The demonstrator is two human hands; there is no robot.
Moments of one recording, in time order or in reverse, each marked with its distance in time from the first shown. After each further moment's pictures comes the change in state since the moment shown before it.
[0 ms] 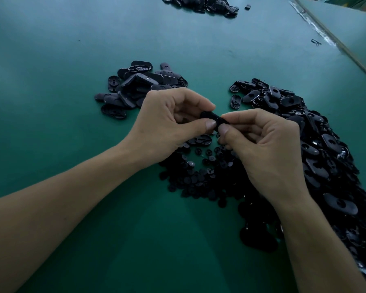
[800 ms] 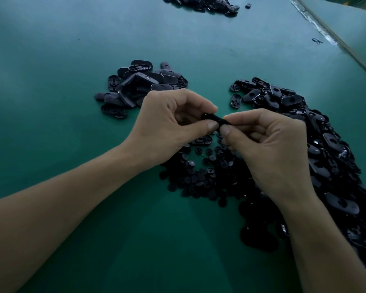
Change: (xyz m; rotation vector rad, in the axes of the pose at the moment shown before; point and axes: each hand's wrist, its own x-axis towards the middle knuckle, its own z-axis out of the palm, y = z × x) left_hand -0.003 0.005 0.002 0.087 0.020 0.031; right_hand 0.001 0.001 -0.003 -0.037 0.011 -0.066
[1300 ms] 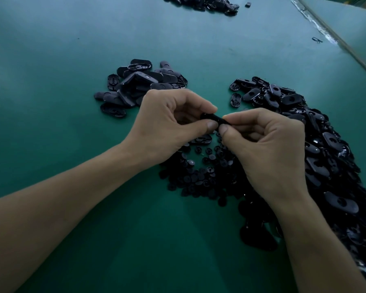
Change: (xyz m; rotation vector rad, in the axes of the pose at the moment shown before) left_hand 0.000 0.001 -0.001 0.011 0.009 0.016; right_hand -0.002 -0.001 0.007 -0.039 0.069 0.015
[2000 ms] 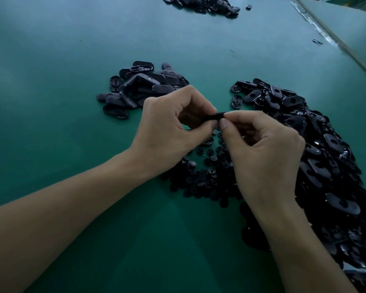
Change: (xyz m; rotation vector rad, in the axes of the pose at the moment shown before) left_hand -0.005 0.003 0.009 0.133 0.107 0.106; right_hand -0.008 -0.008 0.014 -0.243 0.188 -0.098
